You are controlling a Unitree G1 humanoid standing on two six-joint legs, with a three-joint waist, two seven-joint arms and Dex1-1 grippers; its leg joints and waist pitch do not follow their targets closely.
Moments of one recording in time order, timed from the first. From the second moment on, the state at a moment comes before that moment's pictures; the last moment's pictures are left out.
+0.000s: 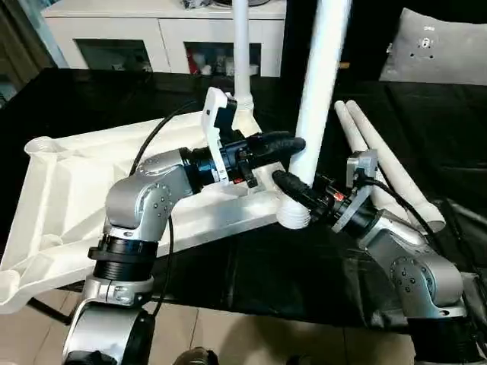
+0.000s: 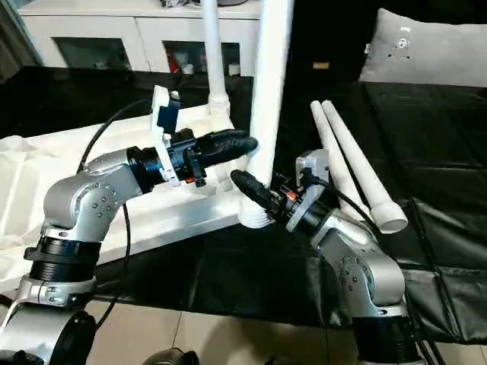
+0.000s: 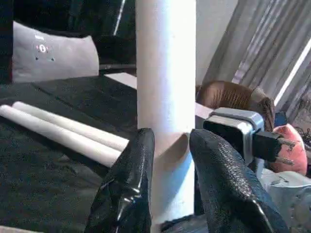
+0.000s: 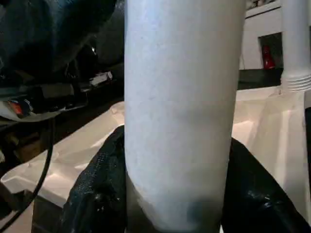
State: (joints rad) left arm -0.67 0.13 0.00 0.09 -0.48 0.70 -0.92; right arm -0.26 -0.25 0.00 -0.08 0.55 0.45 0.69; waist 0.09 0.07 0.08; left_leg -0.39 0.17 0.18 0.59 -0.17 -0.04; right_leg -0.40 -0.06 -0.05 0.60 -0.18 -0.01
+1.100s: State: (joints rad) left arm -0.66 0.31 -0.20 0.16 -0.39 0.51 -1.20; right arm -0.20 -0.34 0.13 -0.08 0.40 0.37 0.80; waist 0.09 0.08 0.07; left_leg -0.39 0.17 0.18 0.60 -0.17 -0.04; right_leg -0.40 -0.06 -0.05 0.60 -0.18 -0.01
